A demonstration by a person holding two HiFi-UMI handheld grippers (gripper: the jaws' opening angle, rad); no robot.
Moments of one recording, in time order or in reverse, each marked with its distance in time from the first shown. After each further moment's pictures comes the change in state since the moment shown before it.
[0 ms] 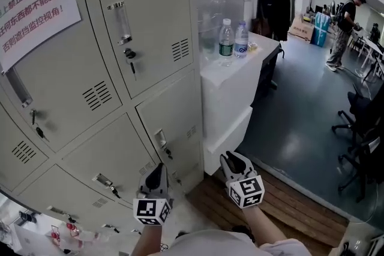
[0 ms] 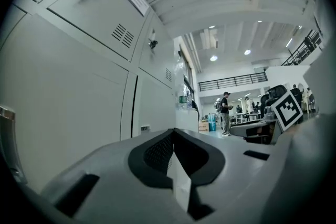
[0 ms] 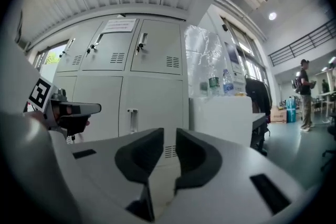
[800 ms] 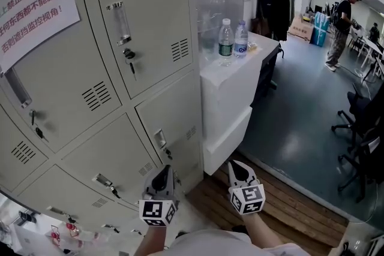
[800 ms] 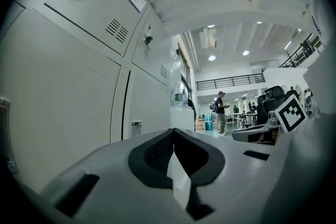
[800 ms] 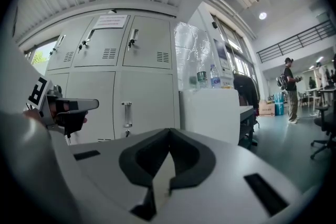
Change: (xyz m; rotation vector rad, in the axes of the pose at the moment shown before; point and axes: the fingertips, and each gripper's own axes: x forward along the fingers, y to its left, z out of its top) left arm 0.006 -0.021 -0.009 -0.007 0.015 -0.036; right arm -0.025 -0.012 -0.028 0.058 0.044 -0.106
